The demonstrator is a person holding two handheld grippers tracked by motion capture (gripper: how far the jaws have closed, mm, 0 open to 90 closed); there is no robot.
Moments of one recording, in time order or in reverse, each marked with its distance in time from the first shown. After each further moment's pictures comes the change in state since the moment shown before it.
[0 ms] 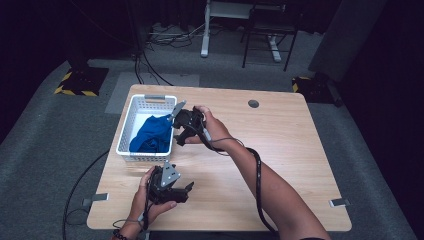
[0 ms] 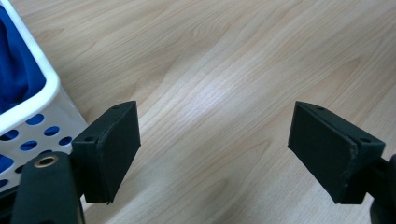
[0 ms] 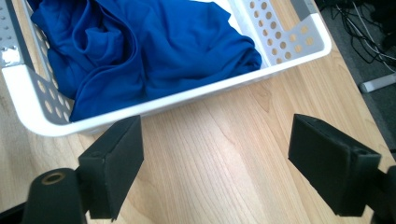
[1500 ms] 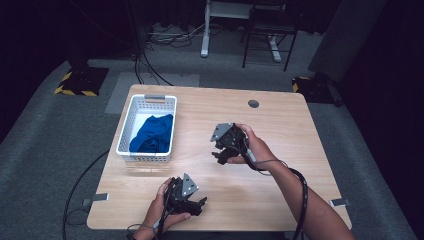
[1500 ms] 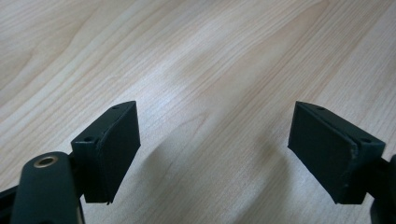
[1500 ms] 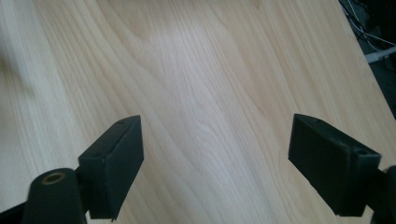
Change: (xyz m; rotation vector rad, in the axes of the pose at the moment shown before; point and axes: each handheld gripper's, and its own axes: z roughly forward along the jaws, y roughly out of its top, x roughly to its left) left arm -0.038 -0.016 0.037 0.139 -0.089 0.058; right arm 0.008 -0.118 -0.055 0.026 -0.043 -0.010
